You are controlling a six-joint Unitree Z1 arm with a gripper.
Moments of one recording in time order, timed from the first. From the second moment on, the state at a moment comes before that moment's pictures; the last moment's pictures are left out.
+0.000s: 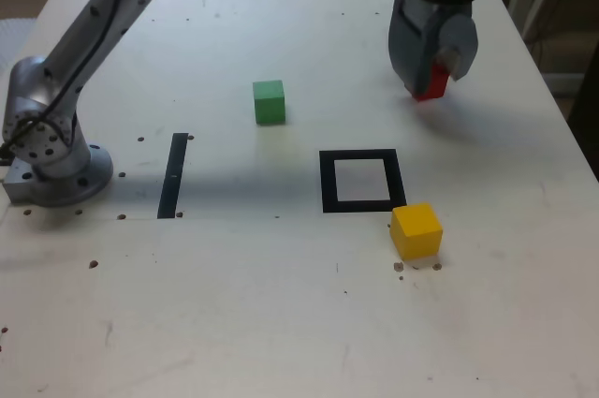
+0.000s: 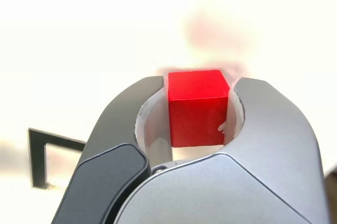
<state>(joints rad) 0.24 2.34 -2.08 1.42 0.07 -0.10</state>
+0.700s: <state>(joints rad) 0.04 2.03 -1.59 1.25 0.04 0.01</state>
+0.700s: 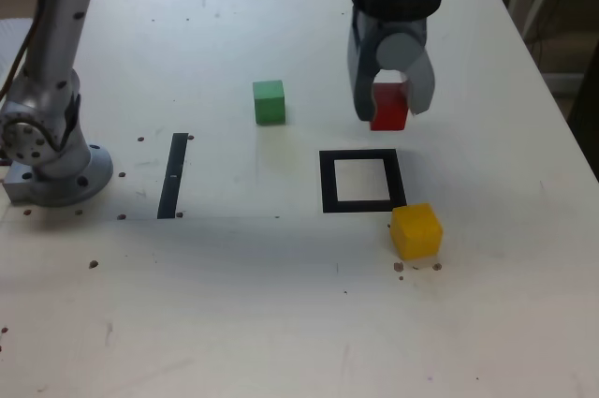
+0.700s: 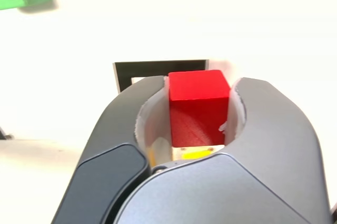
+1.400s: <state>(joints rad) -0.05 1.98 -1.33 1.06 0.01 -0.04</state>
